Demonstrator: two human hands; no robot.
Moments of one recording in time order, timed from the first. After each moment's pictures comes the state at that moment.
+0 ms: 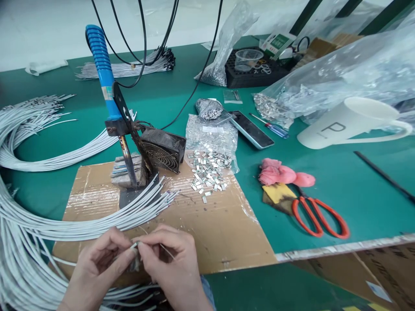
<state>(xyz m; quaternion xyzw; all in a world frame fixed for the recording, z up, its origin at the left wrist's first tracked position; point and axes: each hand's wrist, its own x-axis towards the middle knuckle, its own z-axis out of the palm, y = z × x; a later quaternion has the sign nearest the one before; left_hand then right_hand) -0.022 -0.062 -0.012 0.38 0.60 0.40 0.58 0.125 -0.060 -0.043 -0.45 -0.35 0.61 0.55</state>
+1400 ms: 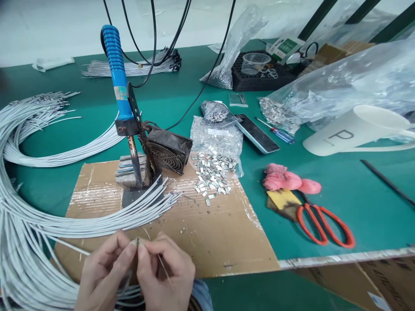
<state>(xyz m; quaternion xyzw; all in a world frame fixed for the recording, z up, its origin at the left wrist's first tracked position) -0.005 -0.071 -0.008 0.34 0.63 0.40 0.58 0.097 -0.078 -0.039 -0.55 -0.41 0.39 0.62</state>
